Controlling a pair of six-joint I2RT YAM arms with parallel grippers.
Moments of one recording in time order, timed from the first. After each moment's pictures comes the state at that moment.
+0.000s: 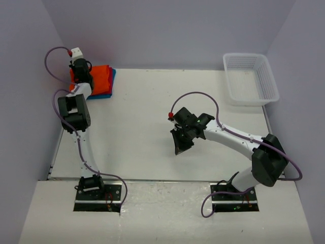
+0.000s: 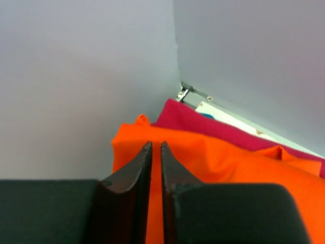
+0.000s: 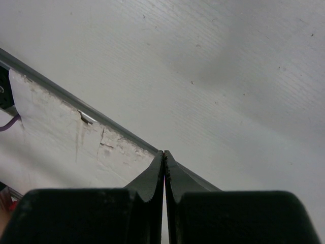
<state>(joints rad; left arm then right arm) 0.19 2.36 1.80 0.38 -0.47 0.02 0.81 1.50 1.08 -0.79 -0.25 0.47</state>
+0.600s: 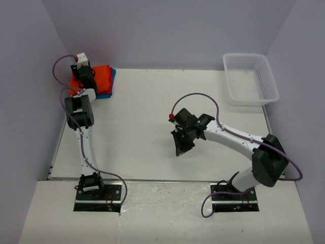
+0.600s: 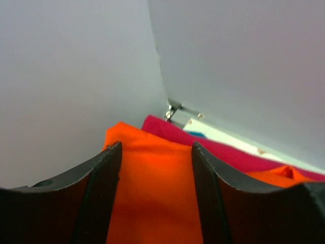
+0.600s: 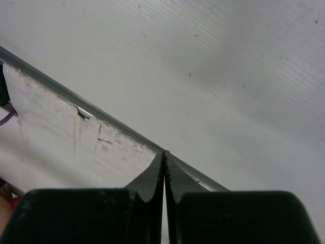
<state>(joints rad) 0.19 2.61 1.94 0.64 -0.44 0.12 0.81 1.50 1.08 -0.81 -0.25 0.48</state>
